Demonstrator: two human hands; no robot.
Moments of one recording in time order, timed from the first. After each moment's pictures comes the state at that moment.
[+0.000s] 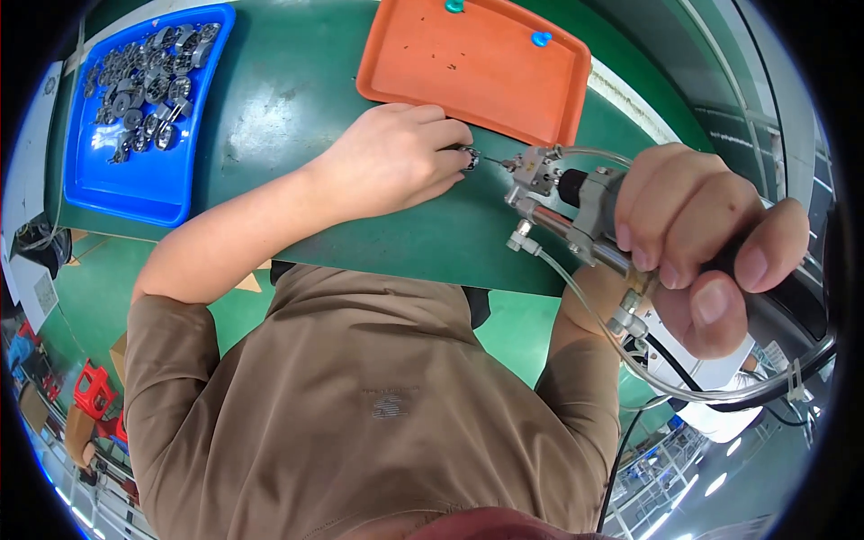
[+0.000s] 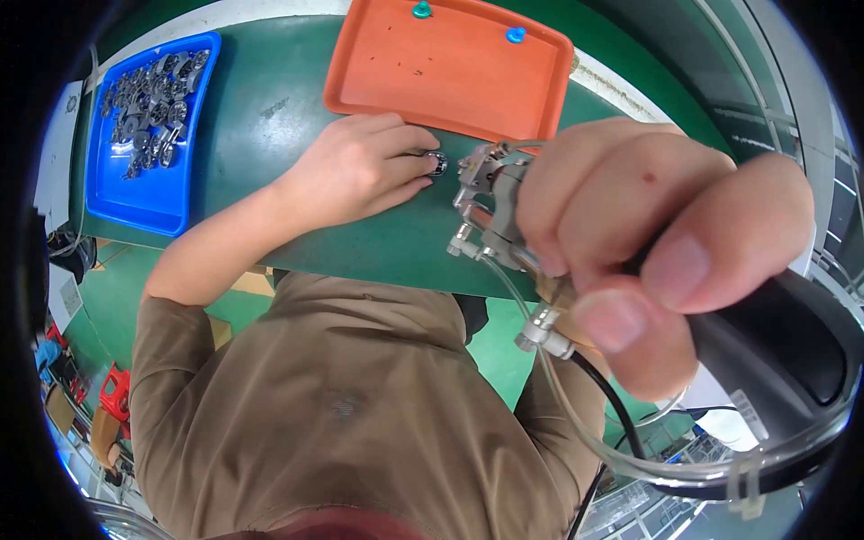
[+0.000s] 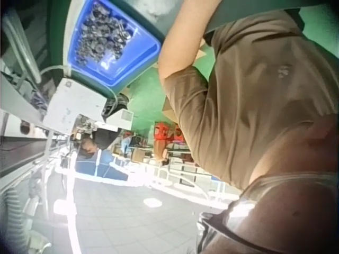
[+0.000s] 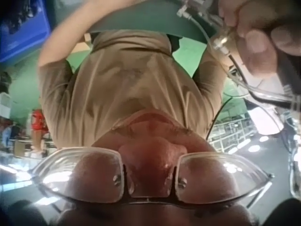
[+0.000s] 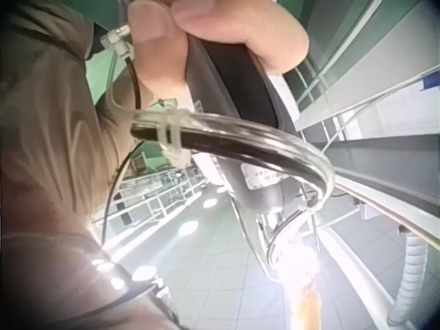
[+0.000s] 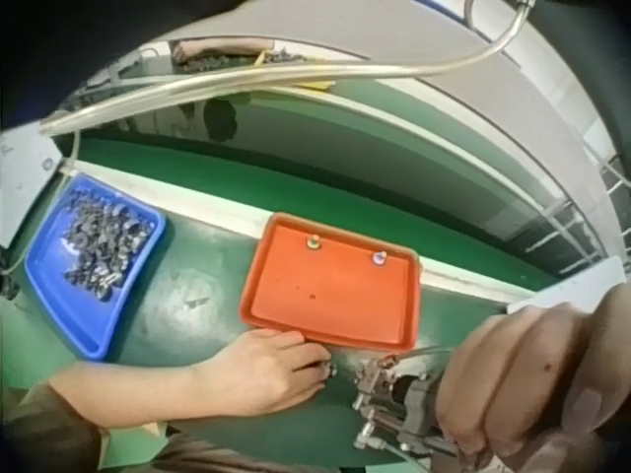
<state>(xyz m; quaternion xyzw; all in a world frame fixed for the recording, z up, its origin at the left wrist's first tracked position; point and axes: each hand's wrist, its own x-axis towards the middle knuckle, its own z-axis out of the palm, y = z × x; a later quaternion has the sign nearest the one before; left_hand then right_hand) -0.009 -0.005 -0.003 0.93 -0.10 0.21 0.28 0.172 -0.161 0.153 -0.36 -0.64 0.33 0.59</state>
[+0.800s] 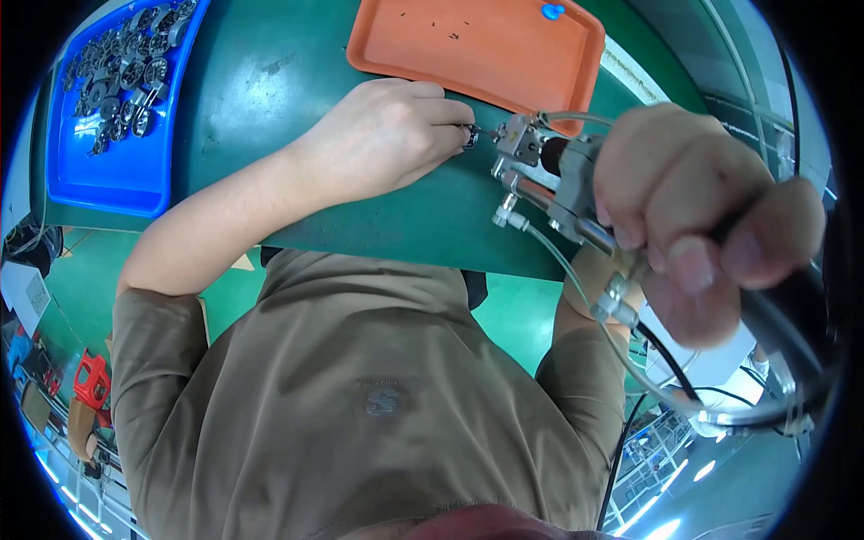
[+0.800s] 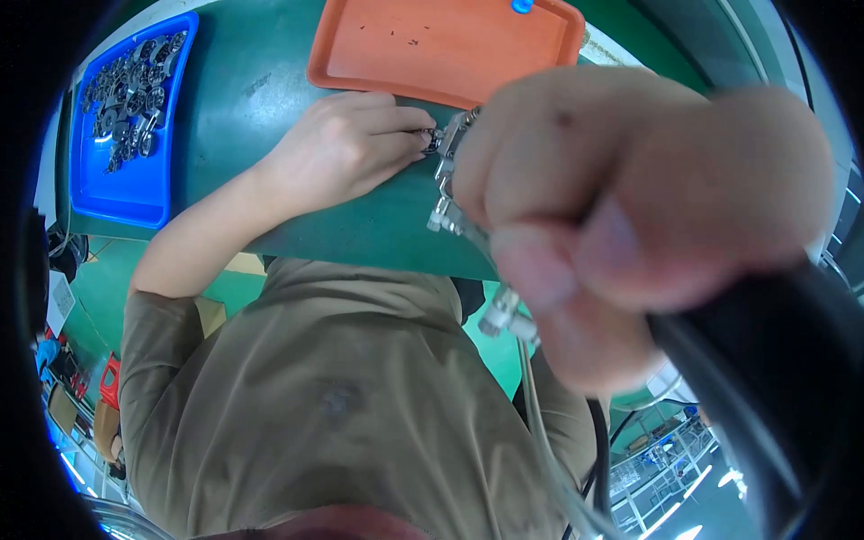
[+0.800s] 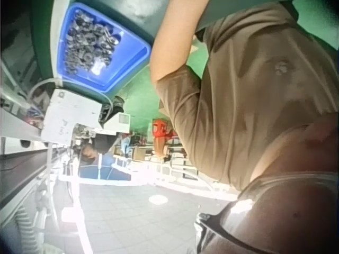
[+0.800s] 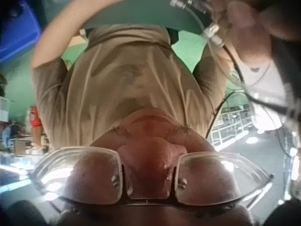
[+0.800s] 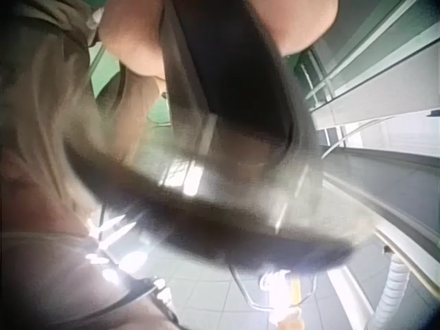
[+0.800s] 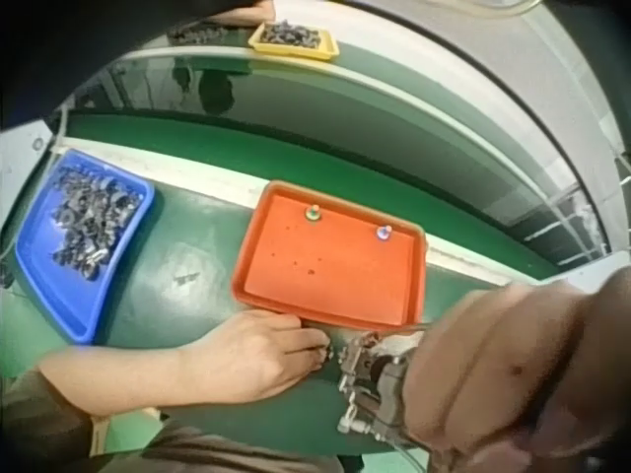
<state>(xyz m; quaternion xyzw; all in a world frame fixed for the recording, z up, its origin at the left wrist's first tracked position) -0.006 0.003 -0.002 0.93 -0.09 0.20 0.30 0.175 -0.124 0.142 -0.31 -0.70 0.37 0.52</state>
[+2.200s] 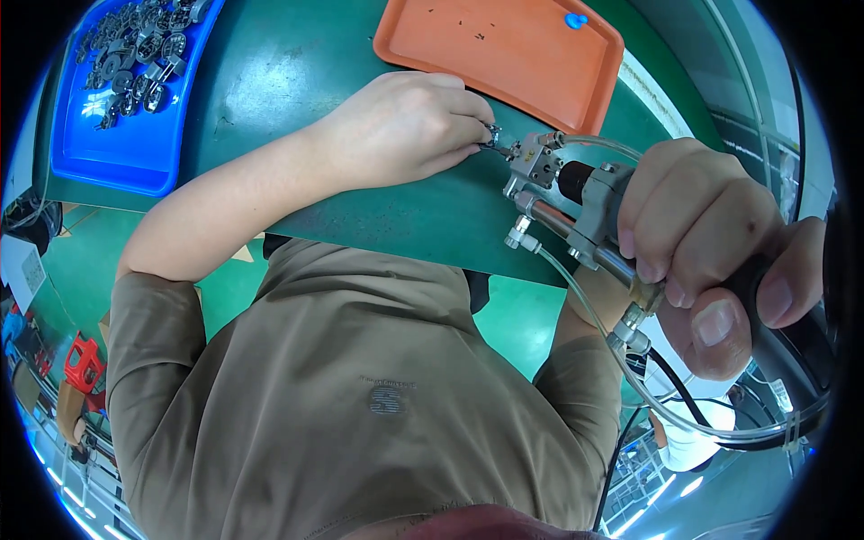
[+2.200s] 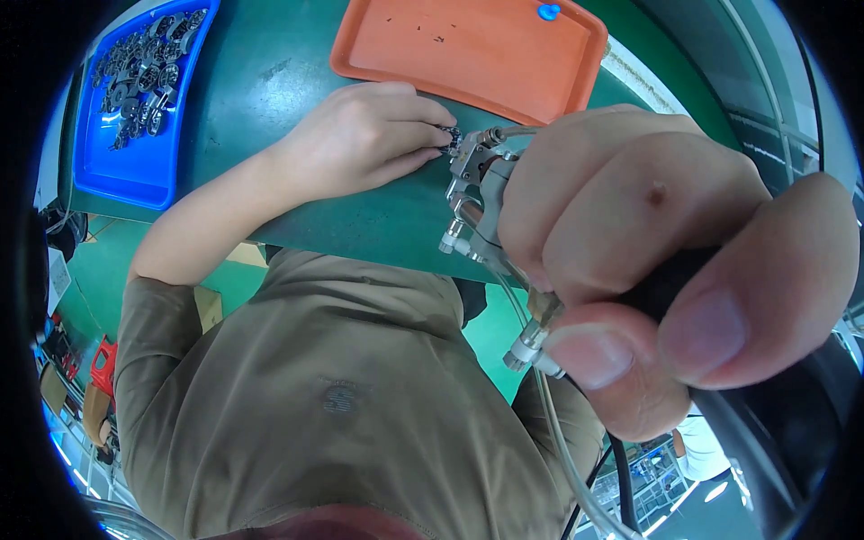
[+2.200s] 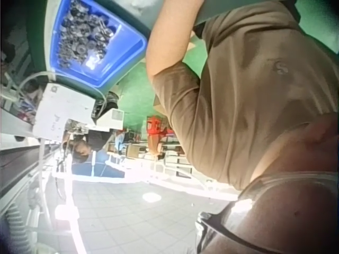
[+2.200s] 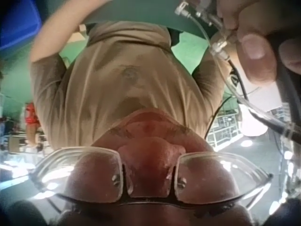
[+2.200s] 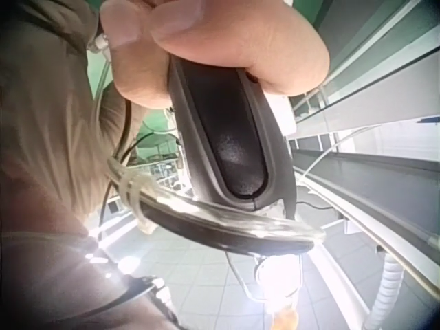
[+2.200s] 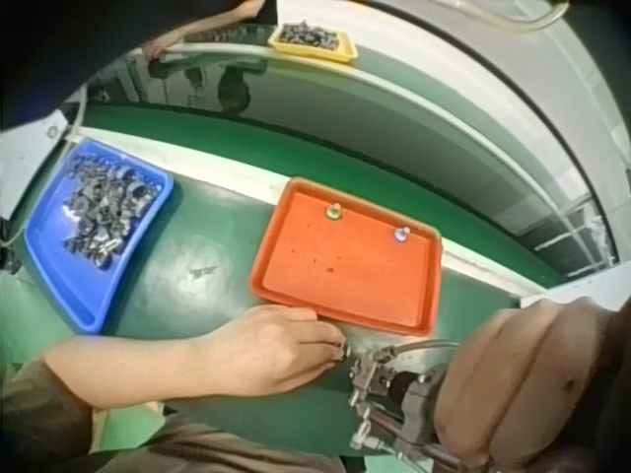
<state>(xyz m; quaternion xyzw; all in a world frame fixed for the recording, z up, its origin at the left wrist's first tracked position) -0.011 0.001 -0.015 0.91 -0.09 0.20 0.35 0.167 -0.145 0.150 -0.35 -0.68 0.40 0.50</state>
